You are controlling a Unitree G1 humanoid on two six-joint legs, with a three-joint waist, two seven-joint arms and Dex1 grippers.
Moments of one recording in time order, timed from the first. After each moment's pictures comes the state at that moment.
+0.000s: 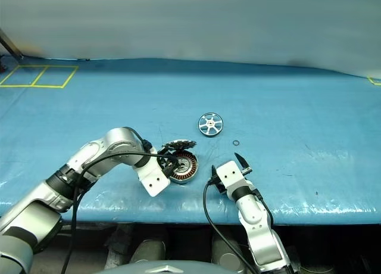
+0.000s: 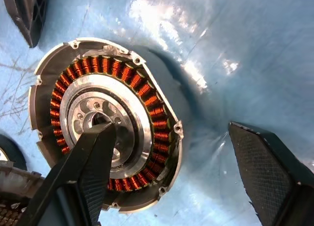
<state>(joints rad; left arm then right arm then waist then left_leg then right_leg) -0.65 0.70 -0.61 0.07 0.46 -0.48 -1.32 0.18 -0.20 0.23 -0.24 -0.29 0.19 0.11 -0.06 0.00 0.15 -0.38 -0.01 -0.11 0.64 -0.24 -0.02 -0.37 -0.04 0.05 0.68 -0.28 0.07</state>
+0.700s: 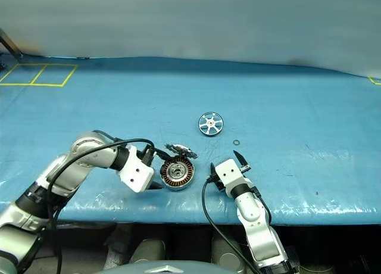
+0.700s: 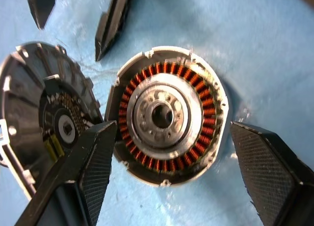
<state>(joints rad) -0.43 0.79 -0.38 -0.17 0.05 -0.23 -1.28 0.15 -0.19 0.23 -0.20 -0.29 0.15 0.11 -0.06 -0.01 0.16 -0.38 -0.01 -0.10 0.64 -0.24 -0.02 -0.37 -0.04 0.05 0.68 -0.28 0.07</state>
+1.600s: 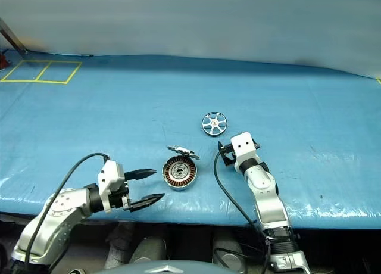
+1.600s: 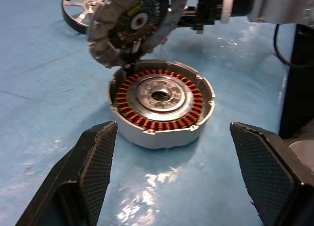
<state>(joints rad) 0.19 0.61 -0.07 -0.39 -0.38 0.28 -0.95 -0.14 -0.21 0.05 0.01 -0.07 0.21 0.21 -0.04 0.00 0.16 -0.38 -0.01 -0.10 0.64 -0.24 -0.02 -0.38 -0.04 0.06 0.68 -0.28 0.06</state>
